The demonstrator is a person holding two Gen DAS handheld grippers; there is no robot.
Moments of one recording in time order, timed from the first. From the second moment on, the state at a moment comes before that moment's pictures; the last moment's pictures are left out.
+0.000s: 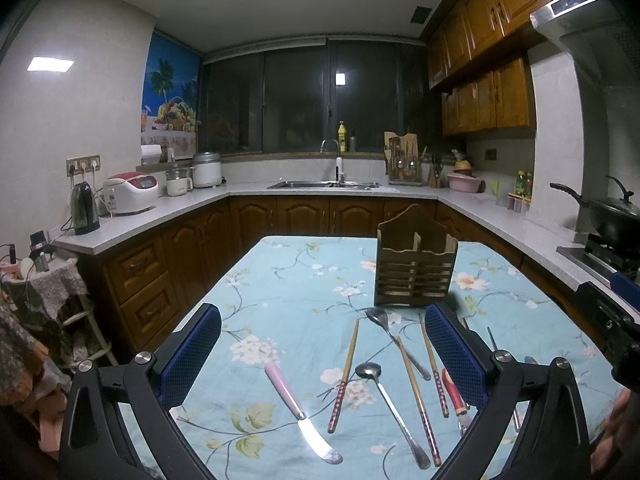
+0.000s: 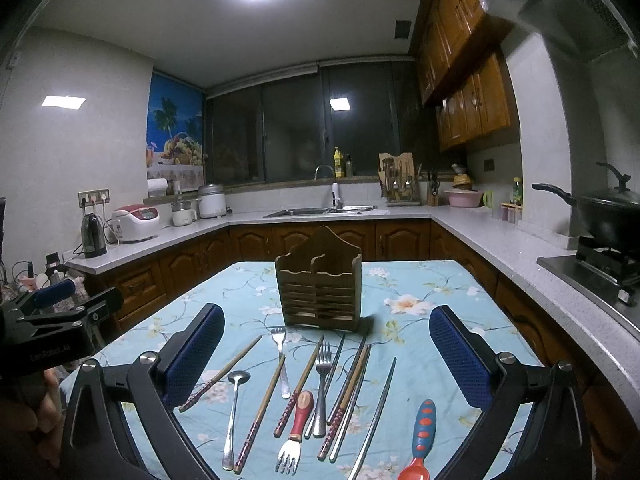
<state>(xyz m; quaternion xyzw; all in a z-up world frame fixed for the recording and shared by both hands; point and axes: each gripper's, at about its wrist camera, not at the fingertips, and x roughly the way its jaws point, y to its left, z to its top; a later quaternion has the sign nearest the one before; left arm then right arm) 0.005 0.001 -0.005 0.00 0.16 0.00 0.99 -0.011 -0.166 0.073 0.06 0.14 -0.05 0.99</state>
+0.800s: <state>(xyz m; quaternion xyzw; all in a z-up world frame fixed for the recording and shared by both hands) 0.082 0.024 -0.010 -0.03 0.28 -0.02 0.96 0.035 -0.194 0.043 0.09 0.24 -0.05 0.97</state>
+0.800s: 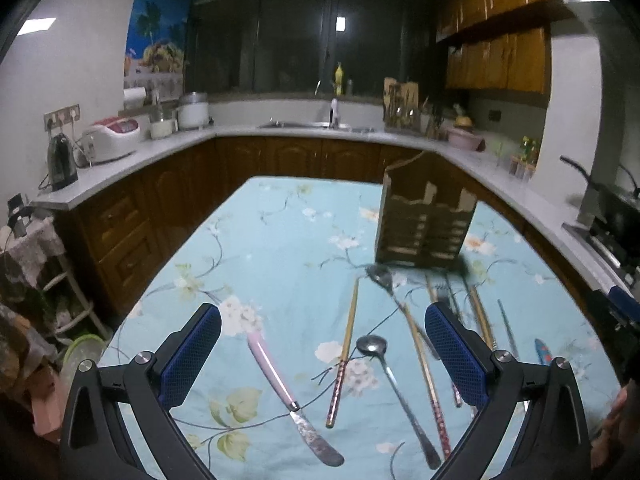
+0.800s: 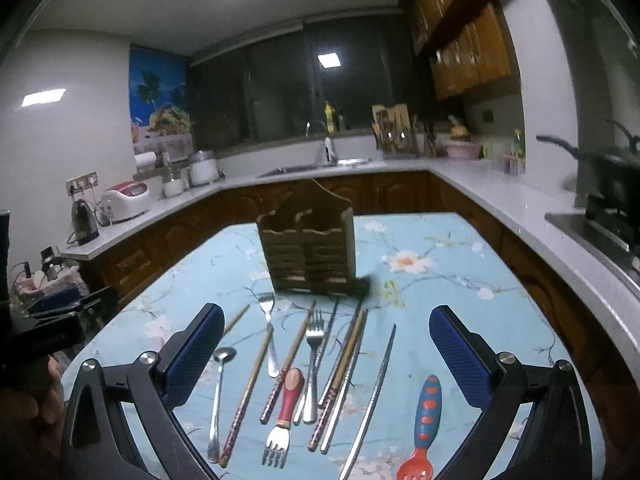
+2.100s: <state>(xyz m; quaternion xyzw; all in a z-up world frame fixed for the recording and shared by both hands) 0.293 0.000 -0.073 0.00 0.48 -0.07 0.87 0.175 -0.273 -0.068 0.16 0.48 -0.11 0.86</state>
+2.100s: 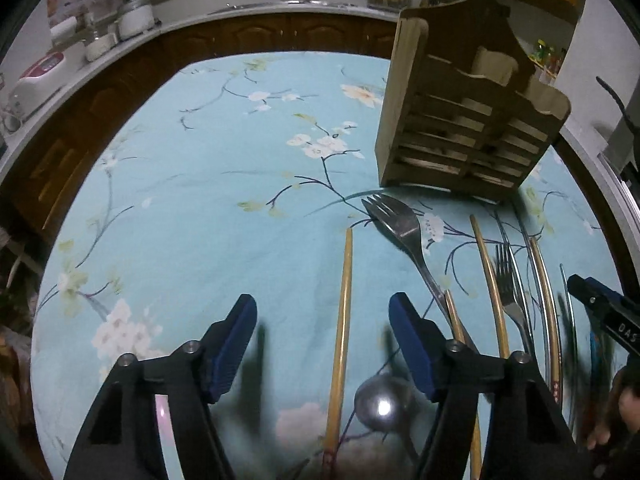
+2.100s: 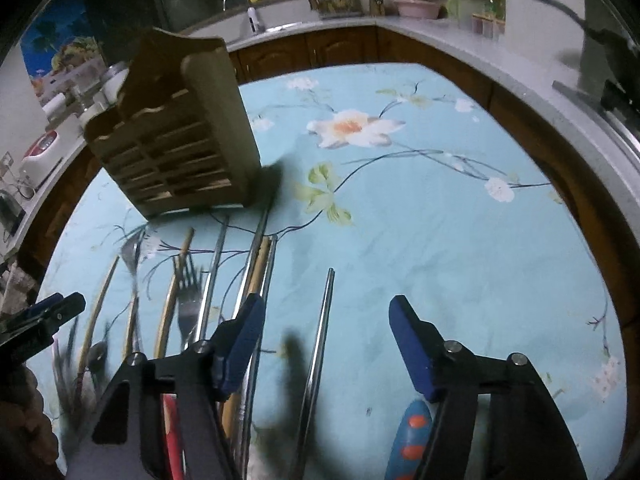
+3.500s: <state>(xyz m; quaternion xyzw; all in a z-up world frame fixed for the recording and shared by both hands) 0.307 0.009 -0.051 -0.01 0.49 -0.14 0.86 0.193 -0.267 -0.045 0.17 0.48 -0.07 0.86</state>
